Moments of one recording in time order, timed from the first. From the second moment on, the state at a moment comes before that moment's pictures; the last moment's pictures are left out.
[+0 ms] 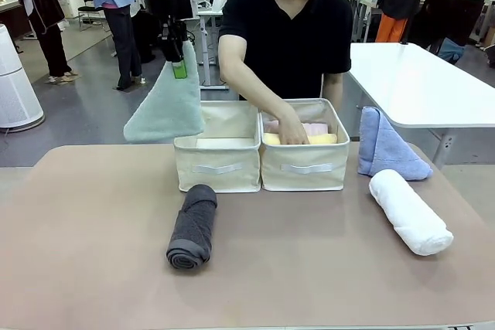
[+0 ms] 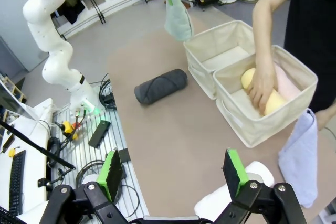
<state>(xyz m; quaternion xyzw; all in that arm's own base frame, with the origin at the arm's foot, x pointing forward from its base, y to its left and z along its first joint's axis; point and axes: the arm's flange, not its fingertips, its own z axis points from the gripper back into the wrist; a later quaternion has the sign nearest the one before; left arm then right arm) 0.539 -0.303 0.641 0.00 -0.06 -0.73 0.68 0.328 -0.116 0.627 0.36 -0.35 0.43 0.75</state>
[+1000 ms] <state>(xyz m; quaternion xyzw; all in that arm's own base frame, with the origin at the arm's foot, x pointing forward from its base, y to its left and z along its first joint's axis) 0.596 -0.402 0.582 0.00 -0.08 -0.73 0.68 0.328 -0.116 0.627 0.36 -0.35 0.43 0.75</state>
